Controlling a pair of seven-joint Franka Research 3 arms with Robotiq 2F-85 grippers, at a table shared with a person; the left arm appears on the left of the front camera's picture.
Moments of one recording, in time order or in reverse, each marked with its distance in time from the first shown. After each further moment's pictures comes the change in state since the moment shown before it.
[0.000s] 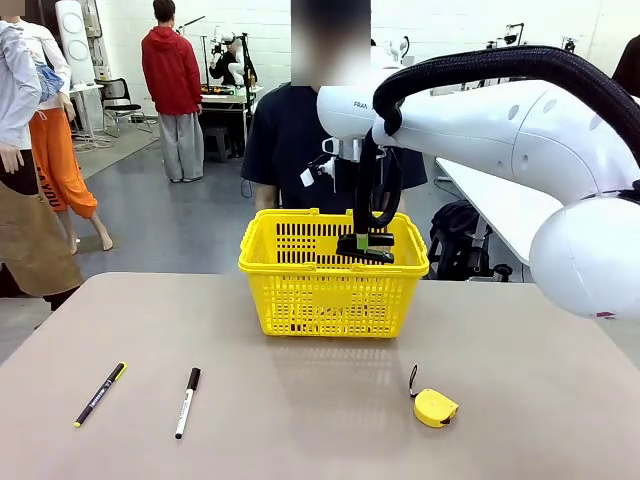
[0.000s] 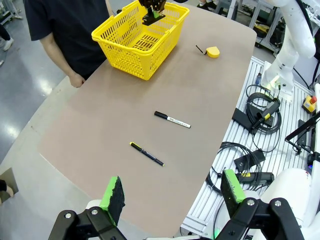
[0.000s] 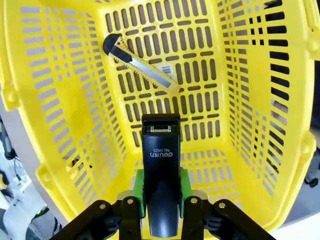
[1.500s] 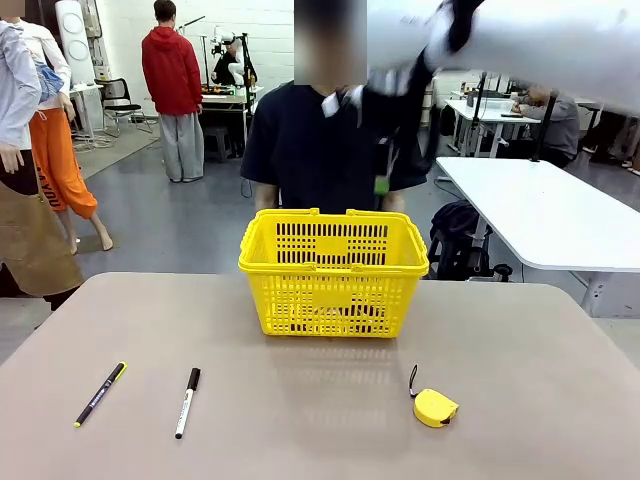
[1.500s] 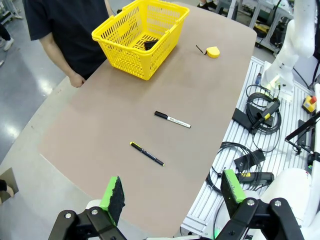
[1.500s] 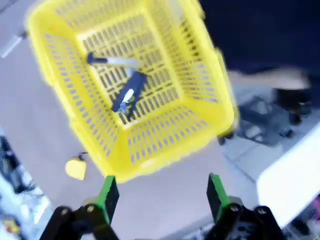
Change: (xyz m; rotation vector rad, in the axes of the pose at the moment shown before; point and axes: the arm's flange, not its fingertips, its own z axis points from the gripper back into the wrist) left arm 0.000 0.000 0.000 0.001 0.001 0.001; right arm -0.091 0.072 0.156 -0.269 -0.147 -0.306
